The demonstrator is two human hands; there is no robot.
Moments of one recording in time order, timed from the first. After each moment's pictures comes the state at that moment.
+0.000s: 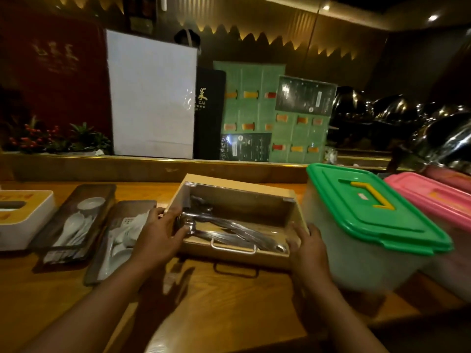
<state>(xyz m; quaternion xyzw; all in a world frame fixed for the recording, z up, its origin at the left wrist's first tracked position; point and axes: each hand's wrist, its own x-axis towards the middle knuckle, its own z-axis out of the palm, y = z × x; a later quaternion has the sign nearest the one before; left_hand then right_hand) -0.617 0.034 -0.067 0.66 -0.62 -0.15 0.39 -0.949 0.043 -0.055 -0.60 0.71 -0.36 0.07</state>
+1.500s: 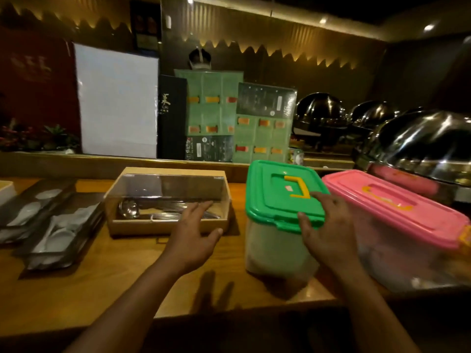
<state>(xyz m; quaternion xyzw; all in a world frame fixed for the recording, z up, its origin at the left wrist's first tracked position) -0.881 0.109 -0.006 0.60 -0.65 -0.18 0.42 -1.171 0.093 0.034 -0.67 0.58 -0.46 -0.05</state>
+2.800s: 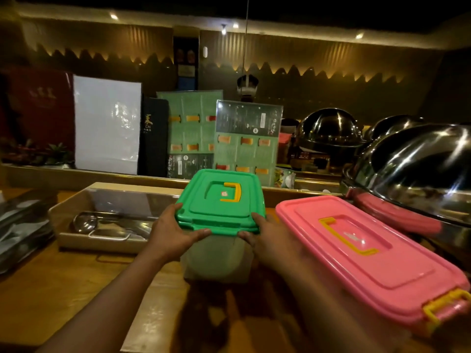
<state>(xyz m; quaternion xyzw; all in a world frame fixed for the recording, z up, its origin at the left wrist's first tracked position) -1.050 0.000 0.010 0.69 -0.50 -0.18 0.49 -1.287 -0.057 0.030 -0.80 0.52 -0.24 0.15</state>
